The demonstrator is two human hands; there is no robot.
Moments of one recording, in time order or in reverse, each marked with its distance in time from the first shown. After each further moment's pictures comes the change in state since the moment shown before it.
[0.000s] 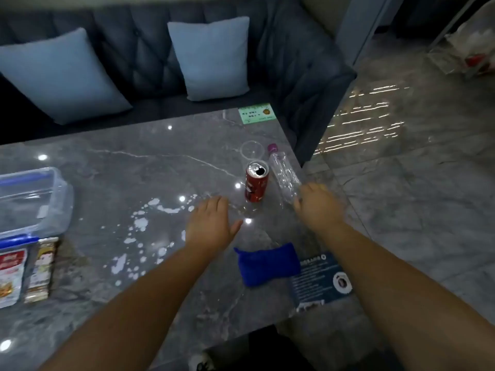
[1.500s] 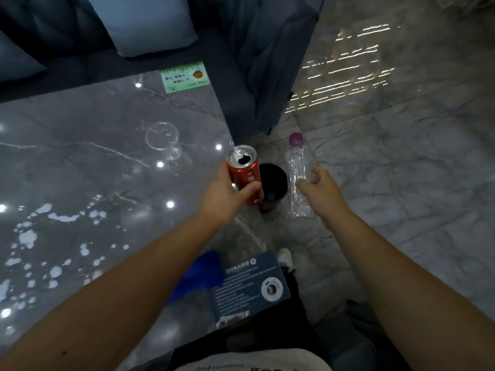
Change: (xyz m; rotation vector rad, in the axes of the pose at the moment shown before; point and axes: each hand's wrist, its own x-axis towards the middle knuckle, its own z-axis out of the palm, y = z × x) left_hand 0.119 0.202 0.035 -0.872 -0.111 -0.182; right_hand 0.027 0.192 0.004 1.036 -0.146 0.596
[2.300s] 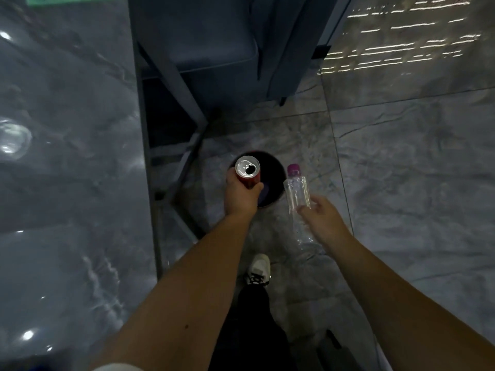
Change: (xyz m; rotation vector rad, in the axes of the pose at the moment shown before) left_hand 0.229 -0.129 0.278 -0.184 0.271 -0.620; right_hand 0.249 0.195 -0.025 -0.190 -0.255 0.281
